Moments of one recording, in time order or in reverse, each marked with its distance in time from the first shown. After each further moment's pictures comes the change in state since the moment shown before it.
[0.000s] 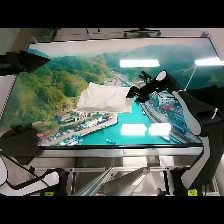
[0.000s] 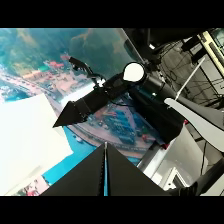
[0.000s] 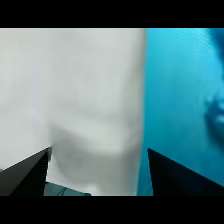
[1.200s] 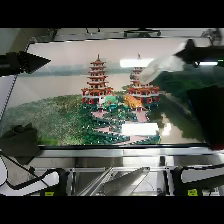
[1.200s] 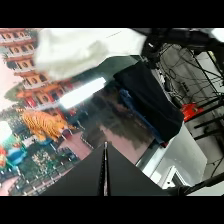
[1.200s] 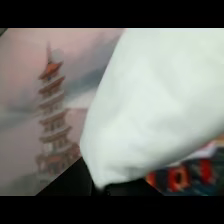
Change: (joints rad) left arm 0.000 0.000 0.000 0.000 -0.006 -0.002; right arm -0.539 0.373 0.211 -0.022 0.037 0.158
